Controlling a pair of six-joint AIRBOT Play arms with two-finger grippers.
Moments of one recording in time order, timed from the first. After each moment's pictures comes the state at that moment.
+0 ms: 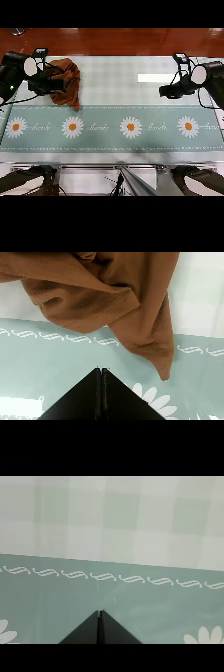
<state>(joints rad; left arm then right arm) -0.21 -1.30 1.24 1.70 -1.26 -1.87 0.18 -1.23 1.13 -1.61 1.16 1.73</state>
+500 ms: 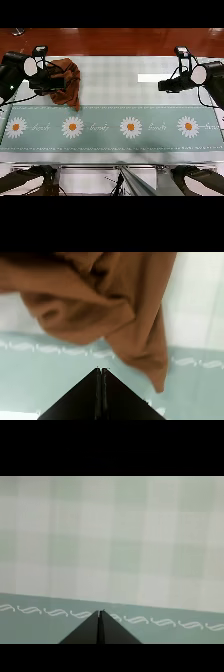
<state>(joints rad) -0.21 -1.30 1.24 1.70 -1.18 -1.87 0.18 -1.23 1.13 -1.60 1.00 1.73</state>
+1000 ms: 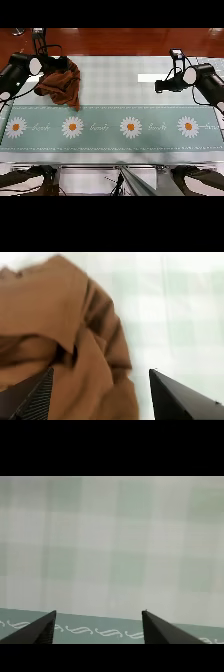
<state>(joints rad) -0.16 -1.42 1.28 1.71 -0.60 -1.78 0.18 -1.33 1.13 -1.61 0.95 1.72</state>
